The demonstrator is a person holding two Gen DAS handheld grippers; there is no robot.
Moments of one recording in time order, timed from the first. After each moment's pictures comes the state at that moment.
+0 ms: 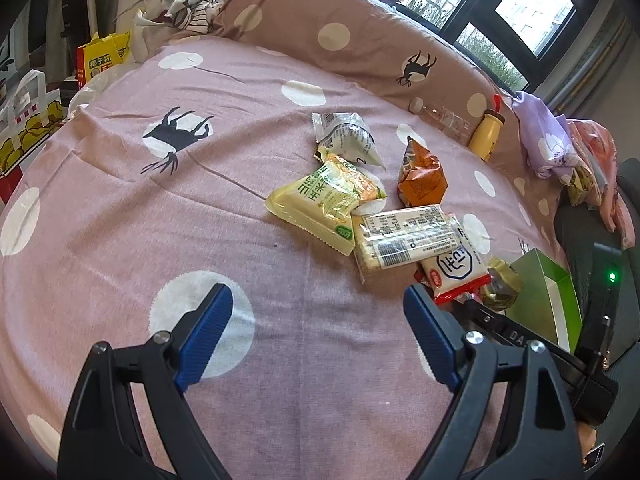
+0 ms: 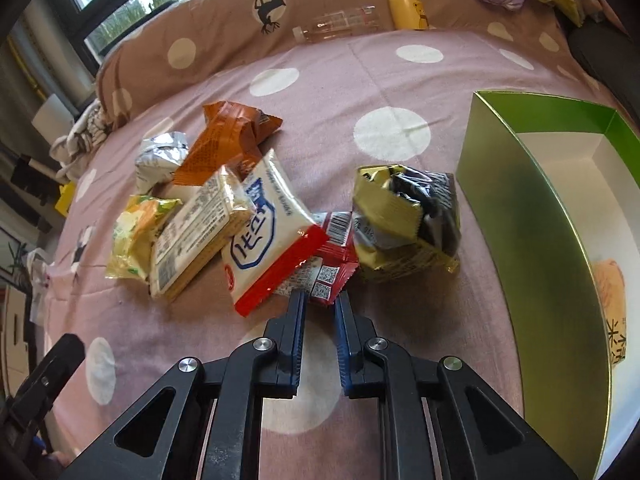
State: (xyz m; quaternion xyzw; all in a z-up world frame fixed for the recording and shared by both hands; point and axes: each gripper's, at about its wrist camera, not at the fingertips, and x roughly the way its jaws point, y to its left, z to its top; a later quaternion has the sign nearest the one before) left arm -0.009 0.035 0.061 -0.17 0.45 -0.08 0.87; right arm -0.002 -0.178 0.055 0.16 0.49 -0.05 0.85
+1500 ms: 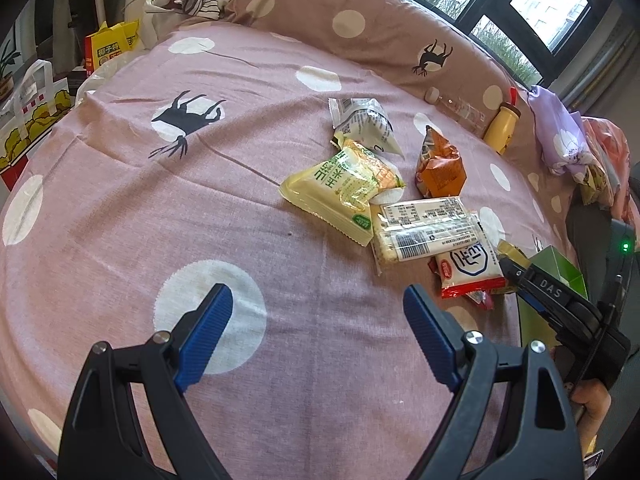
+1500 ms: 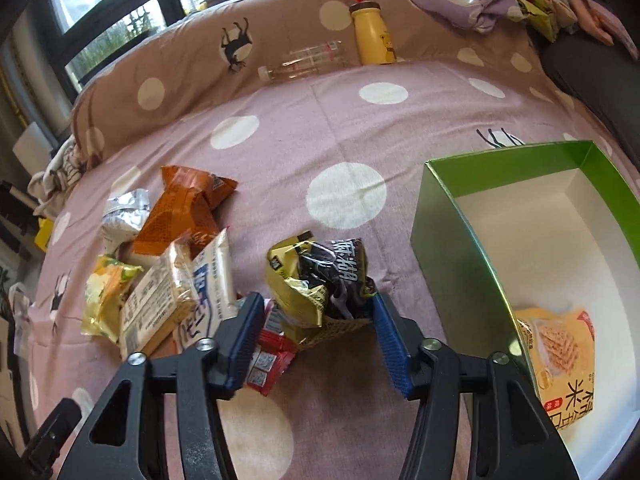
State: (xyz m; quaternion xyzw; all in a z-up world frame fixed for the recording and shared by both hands) left arm -0.006 0.036 0.052 -0.17 0.47 -0.07 0.86; right arm 0.026 -0.217 0.061 0.16 0.45 -0.12 0.87
